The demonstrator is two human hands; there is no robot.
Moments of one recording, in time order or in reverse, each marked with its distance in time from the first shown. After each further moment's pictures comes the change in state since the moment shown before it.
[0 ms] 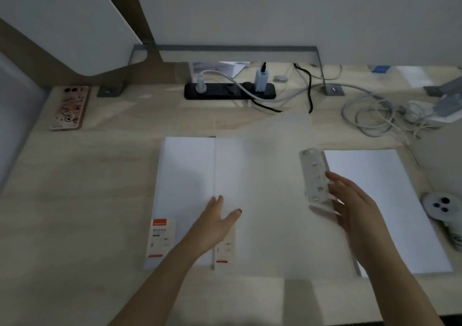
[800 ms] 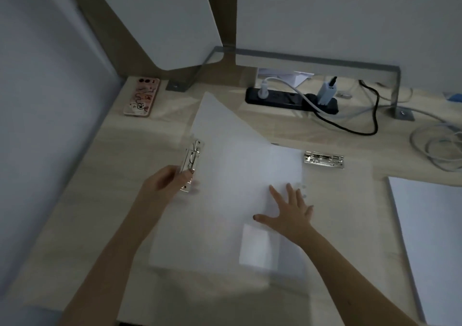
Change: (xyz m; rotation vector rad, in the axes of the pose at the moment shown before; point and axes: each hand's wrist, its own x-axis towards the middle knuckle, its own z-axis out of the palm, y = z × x) left_hand -0.063 -0.085 -0.152 -0.554 0.541 0.249; right_hand 0.039 0.084 0.173 -1.349 -0.448 -0.079
